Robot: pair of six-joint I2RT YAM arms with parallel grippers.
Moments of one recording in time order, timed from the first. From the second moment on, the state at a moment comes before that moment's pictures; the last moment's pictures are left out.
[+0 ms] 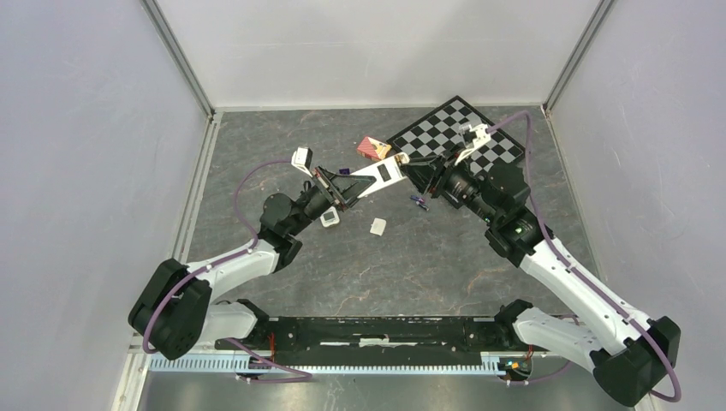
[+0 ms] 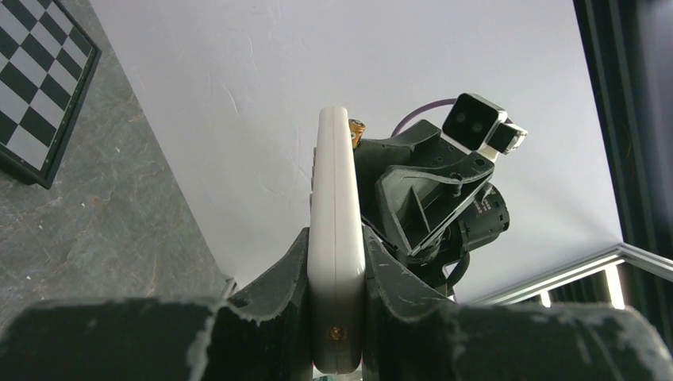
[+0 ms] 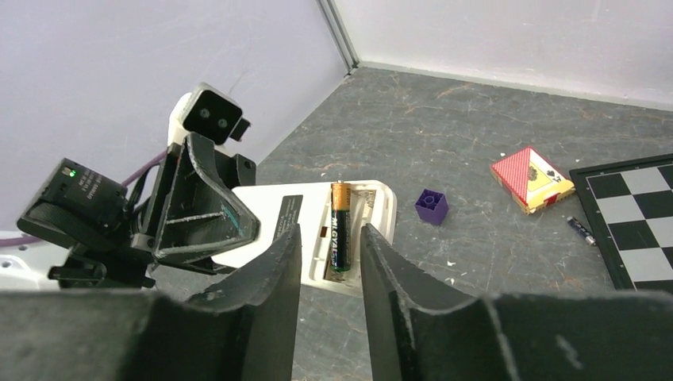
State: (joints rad) left arm -0.60 1.25 0.52 1.05 0.34 -1.42; right arm 0.59 0.98 0.86 0.18 -0.18 0.41
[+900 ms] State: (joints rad) left arm -0.60 1.35 0.54 1.19 0.33 -1.38; right arm 0.59 0.84 0.66 0.19 0.07 1.09
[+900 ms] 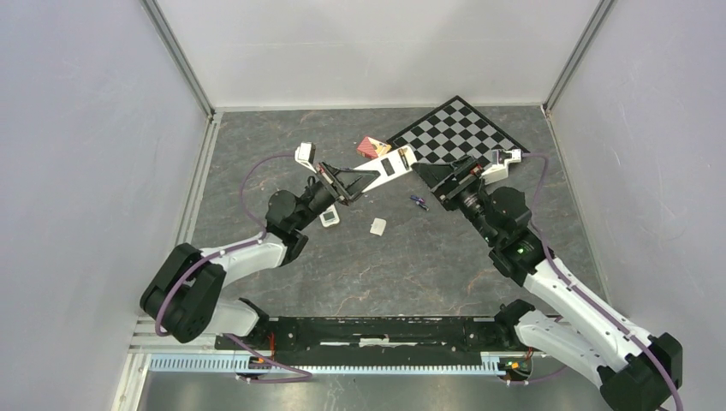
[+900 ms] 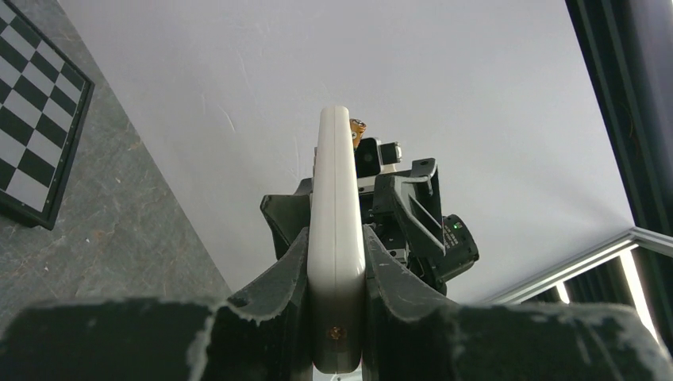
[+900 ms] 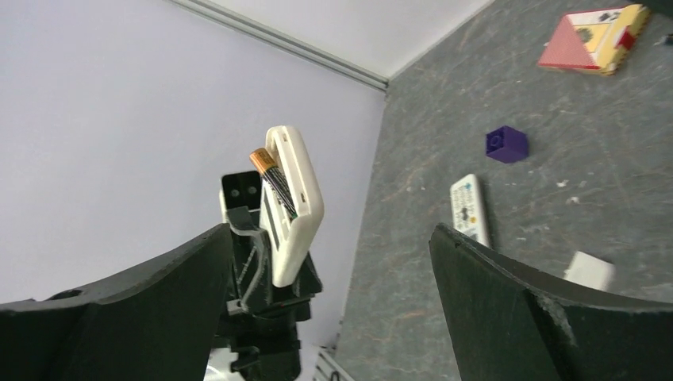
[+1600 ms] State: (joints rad) left arm -0.60 1.41 0.59 1.22 0.40 -1.31; right arm 0.59 1.00 0.71 0.37 0.07 1.27
